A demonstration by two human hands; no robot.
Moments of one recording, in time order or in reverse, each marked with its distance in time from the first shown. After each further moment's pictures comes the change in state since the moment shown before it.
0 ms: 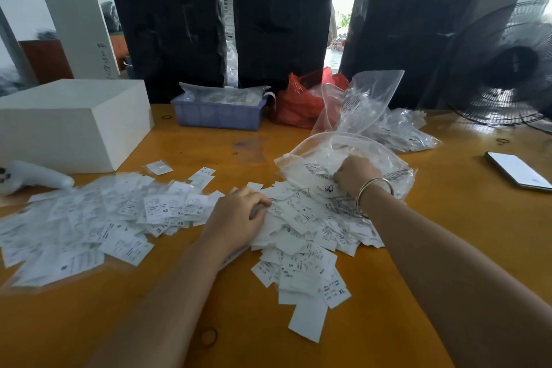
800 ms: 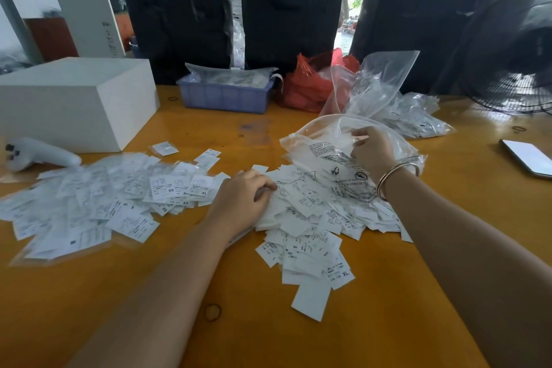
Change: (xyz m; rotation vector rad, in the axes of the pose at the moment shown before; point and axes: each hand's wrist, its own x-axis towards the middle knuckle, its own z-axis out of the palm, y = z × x) left_hand -0.003 0.006 -0.003 -0.020 0.009 -0.014; right_hand 0.007 0.009 -0.002 0.718 0.159 0.045
